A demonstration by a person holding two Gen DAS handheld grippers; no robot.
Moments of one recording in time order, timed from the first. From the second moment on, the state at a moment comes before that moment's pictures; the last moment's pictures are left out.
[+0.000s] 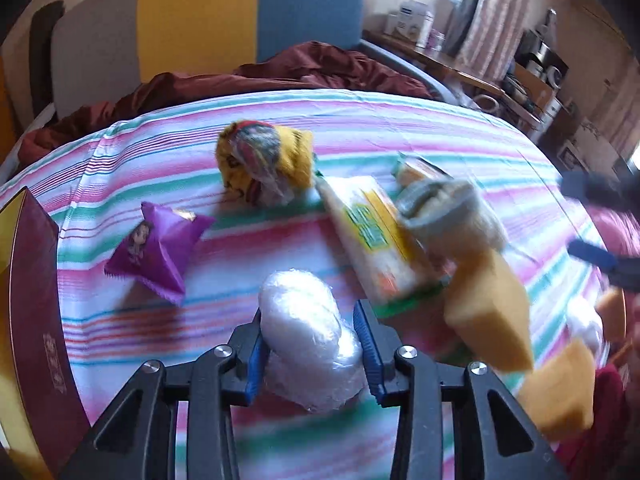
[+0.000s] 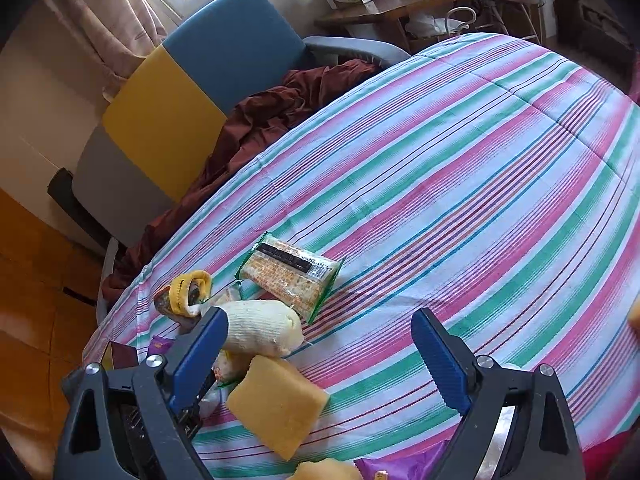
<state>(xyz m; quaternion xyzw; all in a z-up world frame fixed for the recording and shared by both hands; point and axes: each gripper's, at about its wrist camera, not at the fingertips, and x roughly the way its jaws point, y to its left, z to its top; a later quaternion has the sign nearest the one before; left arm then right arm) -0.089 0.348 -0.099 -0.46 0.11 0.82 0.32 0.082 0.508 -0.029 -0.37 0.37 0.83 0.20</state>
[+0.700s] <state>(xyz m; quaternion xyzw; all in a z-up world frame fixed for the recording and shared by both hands) 0.007 0.287 -0.096 -0.44 0.15 0.80 0.37 0.037 0.436 -0.058 -0.52 0.23 0.82 0.08</state>
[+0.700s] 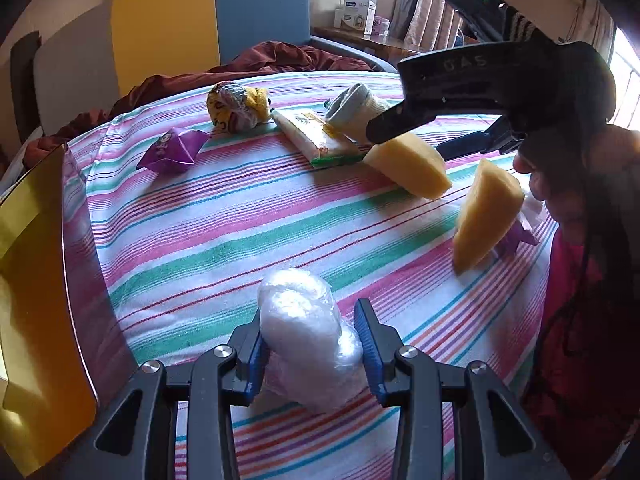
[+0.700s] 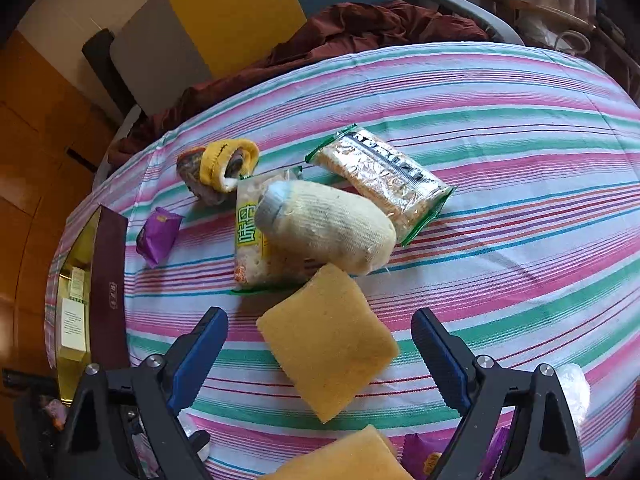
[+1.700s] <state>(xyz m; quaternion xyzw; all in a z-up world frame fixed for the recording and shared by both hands) 0.002 0.112 -0.006 -0.39 0.03 0.87 0.30 0.027 0.398 -0.064 -0.54 0.08 0.84 0.05</state>
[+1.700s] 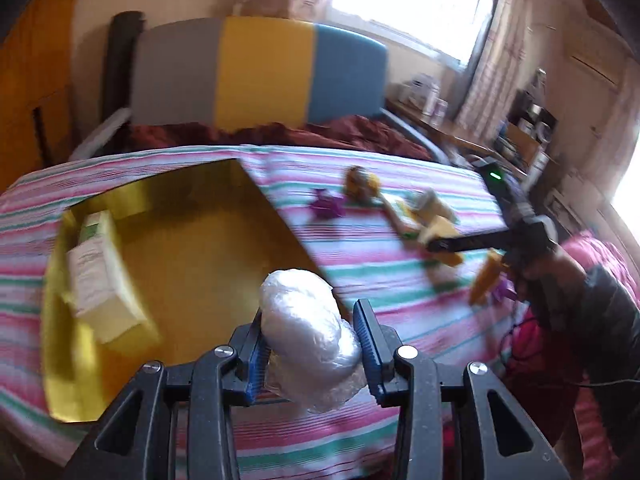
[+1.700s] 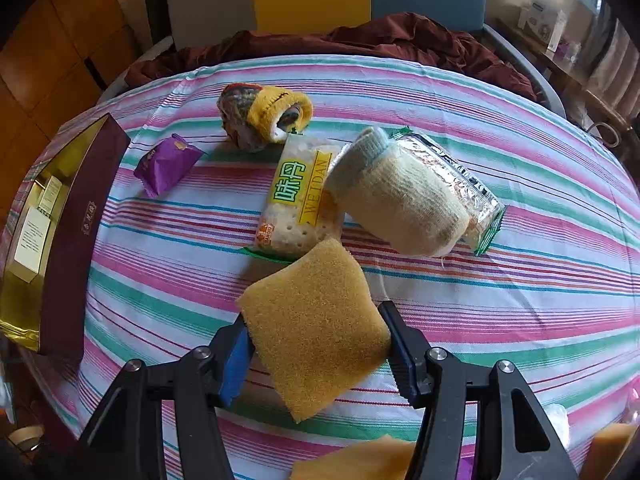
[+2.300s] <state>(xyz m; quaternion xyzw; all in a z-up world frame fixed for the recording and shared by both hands) -0.055 0.006 -0.053 -0.43 0.04 0.89 0.14 0.027 0.391 -0.067 -0.54 0.05 0.84 0.06</state>
